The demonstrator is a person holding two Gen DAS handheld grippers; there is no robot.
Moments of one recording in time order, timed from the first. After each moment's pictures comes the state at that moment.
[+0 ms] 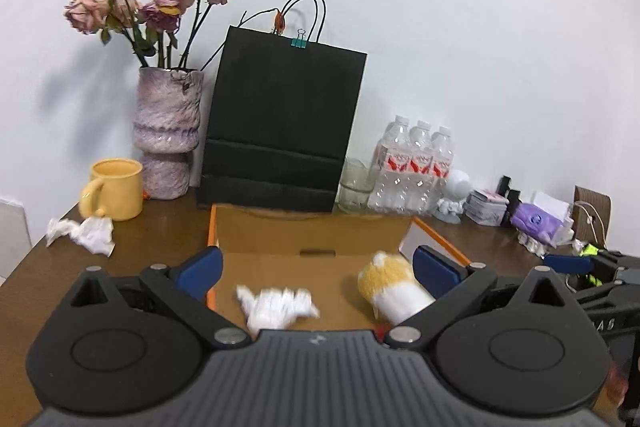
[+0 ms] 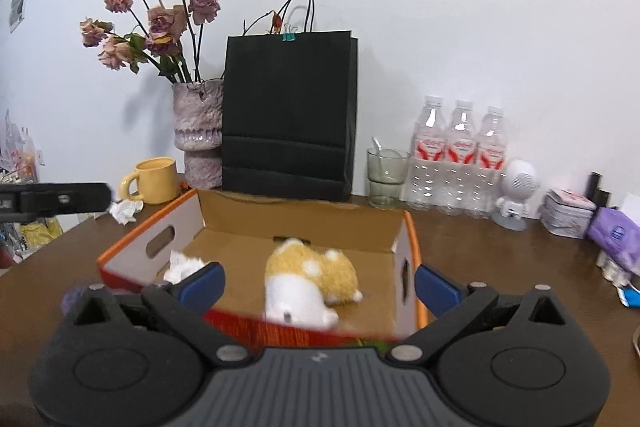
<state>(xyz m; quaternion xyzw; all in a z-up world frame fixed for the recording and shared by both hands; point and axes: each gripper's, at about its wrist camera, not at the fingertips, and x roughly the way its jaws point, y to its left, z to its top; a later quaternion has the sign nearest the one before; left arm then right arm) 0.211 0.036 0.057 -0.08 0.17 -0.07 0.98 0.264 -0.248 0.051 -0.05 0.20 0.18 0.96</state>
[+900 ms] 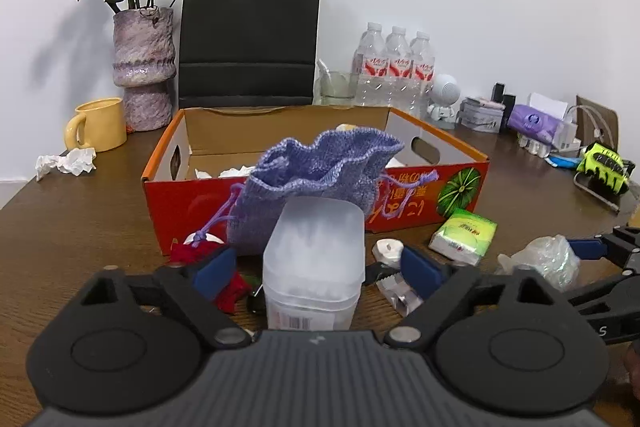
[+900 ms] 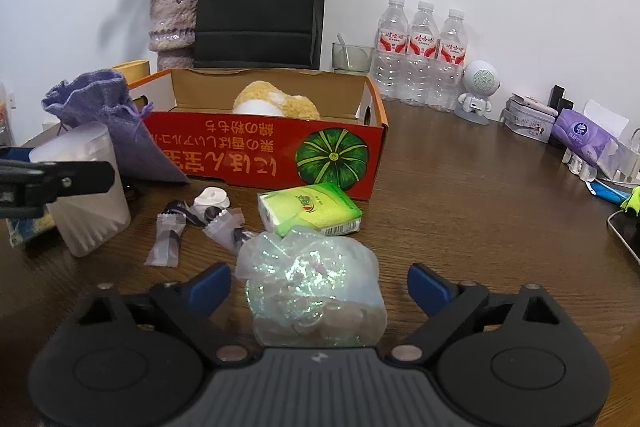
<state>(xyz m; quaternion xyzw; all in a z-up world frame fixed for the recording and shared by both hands) 0.188 -0.038 -0.024 -0.01 0.24 -0.05 0.97 0.215 -0.270 -0.043 -0.07 0.29 0.13 0.94</state>
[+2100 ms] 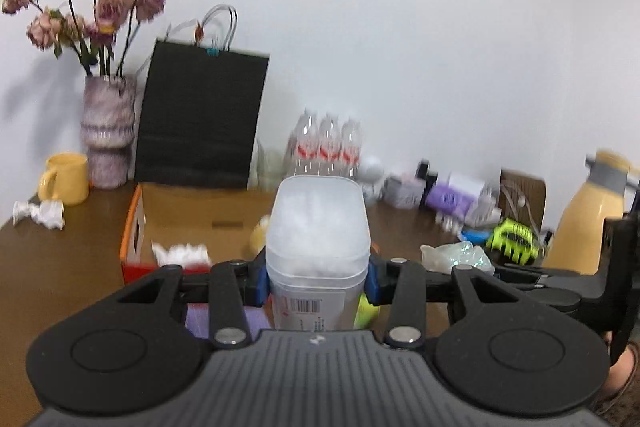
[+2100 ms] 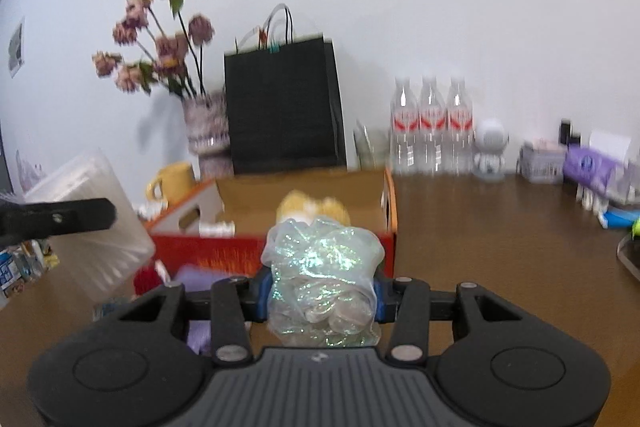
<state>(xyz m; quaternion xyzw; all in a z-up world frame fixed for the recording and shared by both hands) 0.124 -0.036 0.073 -0.08 0.14 -0.14 0.98 0.184 -0.301 0.040 0.02 0.19 0.19 0.96</state>
